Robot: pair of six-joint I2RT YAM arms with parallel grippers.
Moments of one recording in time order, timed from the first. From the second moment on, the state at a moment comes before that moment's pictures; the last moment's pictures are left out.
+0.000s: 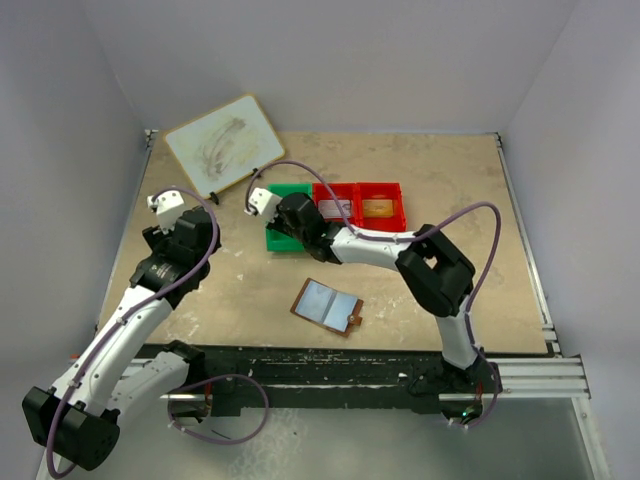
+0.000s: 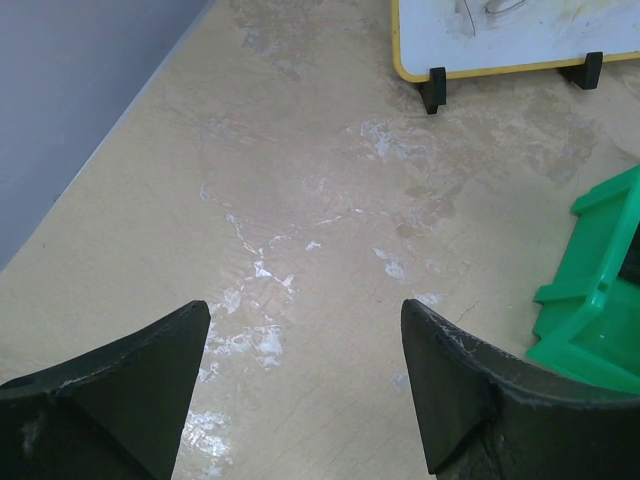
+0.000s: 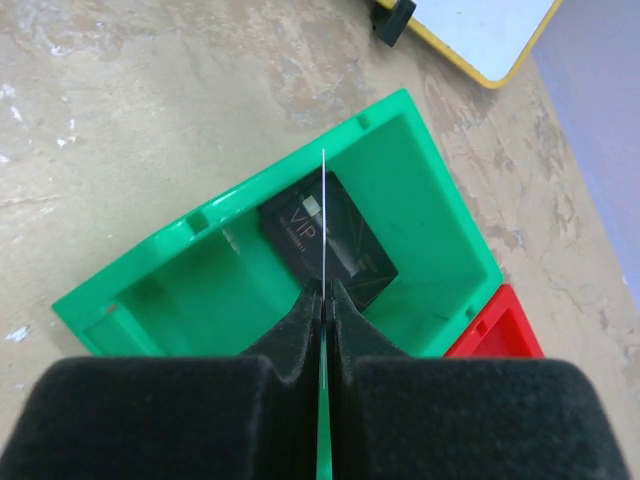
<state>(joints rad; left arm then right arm) -0.39 0.88 0.83 -0.65 -0.78 -0.57 0.90 2.01 1.36 0.19 0.25 -0.49</state>
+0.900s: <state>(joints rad) -0.39 0.88 0.83 -0.65 -0.77 -0.56 0.90 2.20 1.54 0.14 0.43 -0.72</state>
